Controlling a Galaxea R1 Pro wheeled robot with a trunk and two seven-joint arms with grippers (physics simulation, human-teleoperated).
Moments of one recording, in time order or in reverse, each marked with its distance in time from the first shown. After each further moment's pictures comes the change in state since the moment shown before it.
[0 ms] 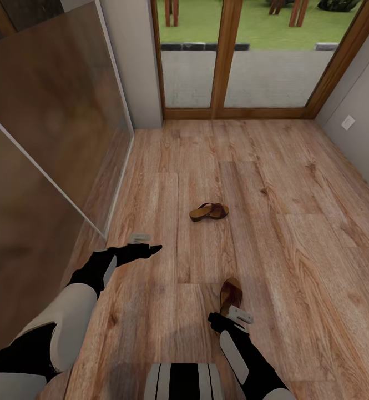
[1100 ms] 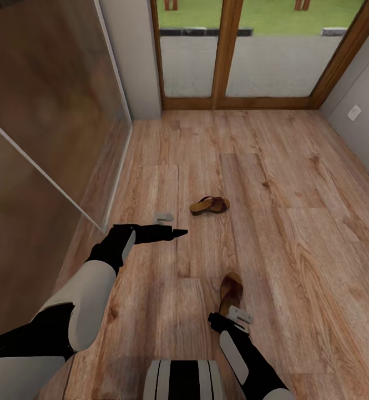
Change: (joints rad) left arm -0.125 -0.107 -0.095 -0.051 0.023 0.214 -0.159; right arm 0.000 0.000 0.001 0.002 0.000 0.000 -0.002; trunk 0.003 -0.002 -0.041
